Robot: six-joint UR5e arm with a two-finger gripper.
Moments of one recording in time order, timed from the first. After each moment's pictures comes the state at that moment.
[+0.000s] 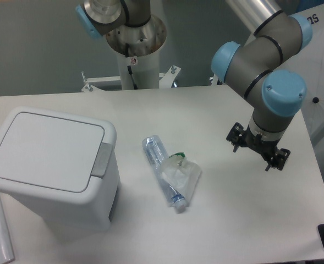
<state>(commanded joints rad) 2.68 -2.04 -1.38 -1.25 1.60 1.31</state>
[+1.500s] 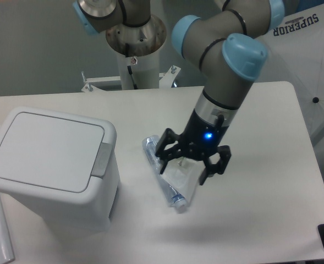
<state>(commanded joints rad) 2.52 -1.88 -1.43 -1.08 0.94 0.43</state>
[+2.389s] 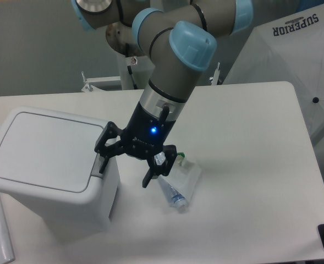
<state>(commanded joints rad) 2.43 -1.85 -1.45 -1.08 0.94 0.40</state>
